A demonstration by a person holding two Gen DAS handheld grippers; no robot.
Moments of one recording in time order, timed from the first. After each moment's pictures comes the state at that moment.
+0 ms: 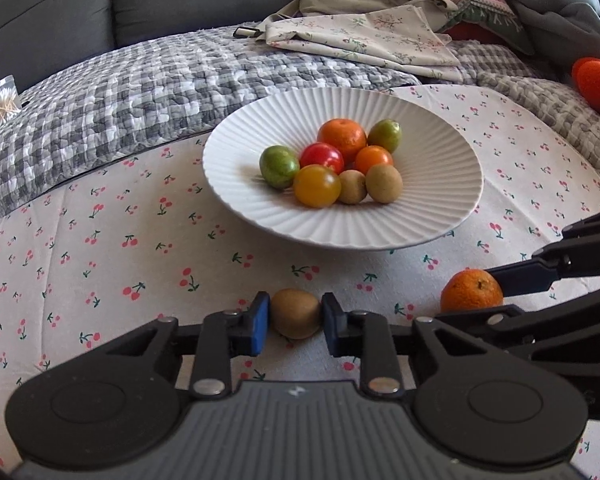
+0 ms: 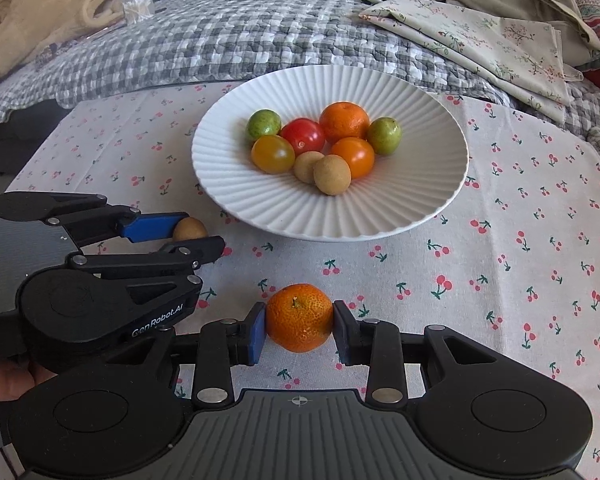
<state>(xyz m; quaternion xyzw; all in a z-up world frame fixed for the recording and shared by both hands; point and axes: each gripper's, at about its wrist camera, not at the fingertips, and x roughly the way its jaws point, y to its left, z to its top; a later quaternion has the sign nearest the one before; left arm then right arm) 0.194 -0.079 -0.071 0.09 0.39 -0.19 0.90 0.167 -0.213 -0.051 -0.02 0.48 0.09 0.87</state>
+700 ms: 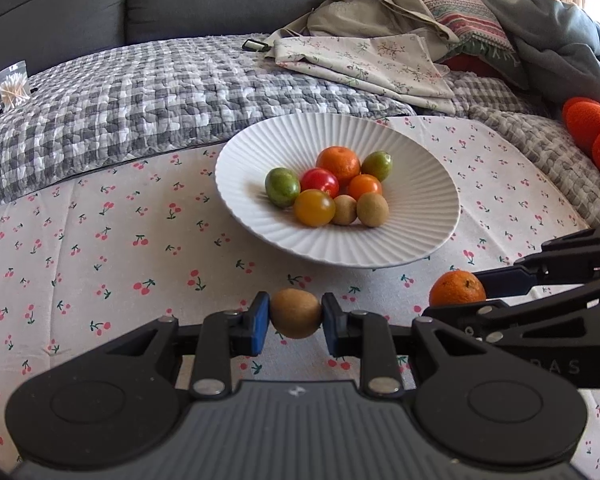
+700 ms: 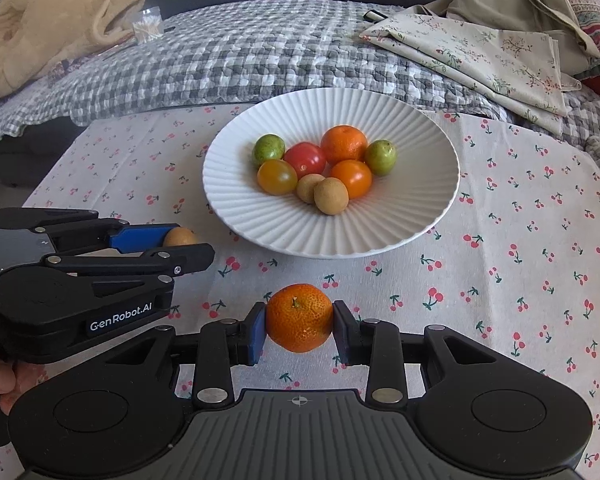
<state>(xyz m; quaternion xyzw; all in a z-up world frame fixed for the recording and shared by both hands) 0.180 -0.063 -0.046 0.05 0.39 -0.20 0.90 0.160 -0.223 -0.032 -0.01 0.46 0.10 0.88</state>
